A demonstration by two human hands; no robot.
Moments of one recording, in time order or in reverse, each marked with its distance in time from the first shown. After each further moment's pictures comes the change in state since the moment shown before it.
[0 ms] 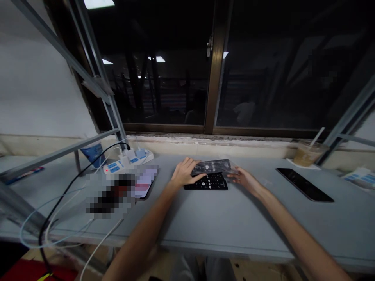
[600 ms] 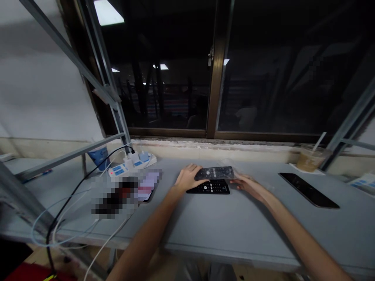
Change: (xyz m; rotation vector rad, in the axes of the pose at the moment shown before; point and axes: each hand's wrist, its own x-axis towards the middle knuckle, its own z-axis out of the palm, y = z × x) left_hand -0.005 -0.003 0.012 0.015 -0.139 -0.065; right_hand -0.008 -0.008 0.000 -0.065 -0.109 0.012
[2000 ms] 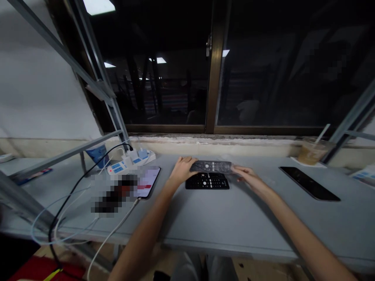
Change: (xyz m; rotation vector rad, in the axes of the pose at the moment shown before) left_hand 0.009 -0.012 -0.018 0.109 -0.198 -0.077; right_hand -0.005 -0.018 0.014 -0.080 0.188 -0.058
